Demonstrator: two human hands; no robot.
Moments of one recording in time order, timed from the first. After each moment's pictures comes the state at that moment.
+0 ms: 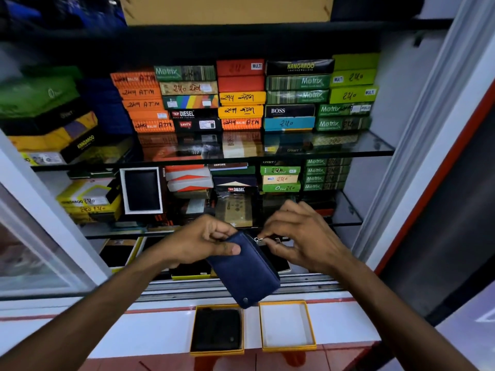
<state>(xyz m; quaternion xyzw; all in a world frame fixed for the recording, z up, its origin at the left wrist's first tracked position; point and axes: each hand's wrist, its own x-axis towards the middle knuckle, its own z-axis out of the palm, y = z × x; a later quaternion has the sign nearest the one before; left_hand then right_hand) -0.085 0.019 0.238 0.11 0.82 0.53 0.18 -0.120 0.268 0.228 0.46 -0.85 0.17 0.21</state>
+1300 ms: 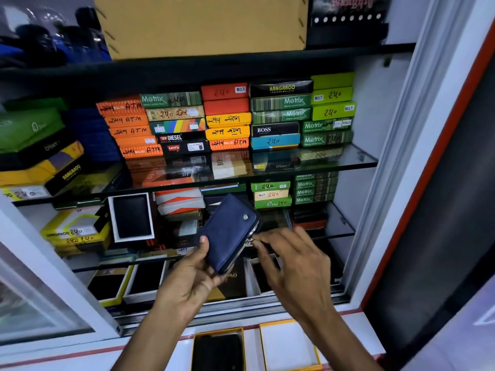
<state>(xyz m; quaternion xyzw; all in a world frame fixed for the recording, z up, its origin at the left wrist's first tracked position) -0.070 0.046 0.225 -0.18 0.36 0.91 0.05 -0.064 0.232 0.232 0.19 -0.87 0.27 0.37</state>
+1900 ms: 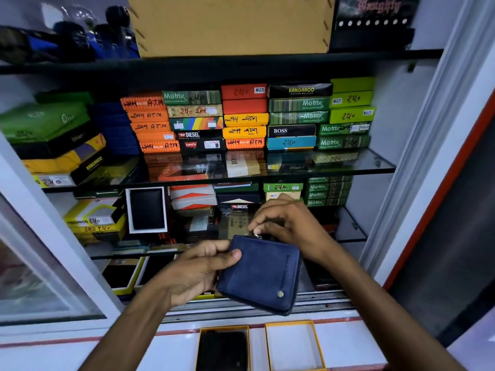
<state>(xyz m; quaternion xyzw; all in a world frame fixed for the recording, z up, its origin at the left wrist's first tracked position) -0.059 0.024 0.246 0.00 0.60 0.77 0.22 -0.144 0.233 0.264 0.41 -0.82 0.38 0.10</state>
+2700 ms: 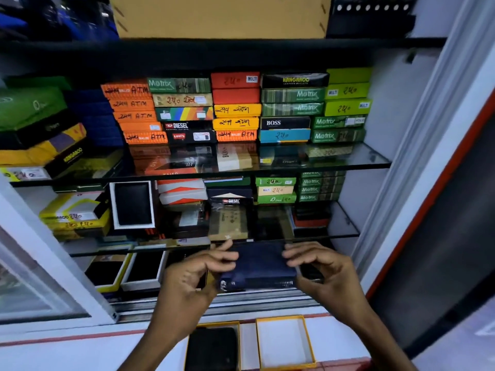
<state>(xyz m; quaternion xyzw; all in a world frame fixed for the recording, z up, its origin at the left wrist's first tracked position) -0.036 0.040 0.198 0.13 0.72 0.66 -0.17 -0.092 0.294 0.184 0.30 -0.70 0.64 0.10</state>
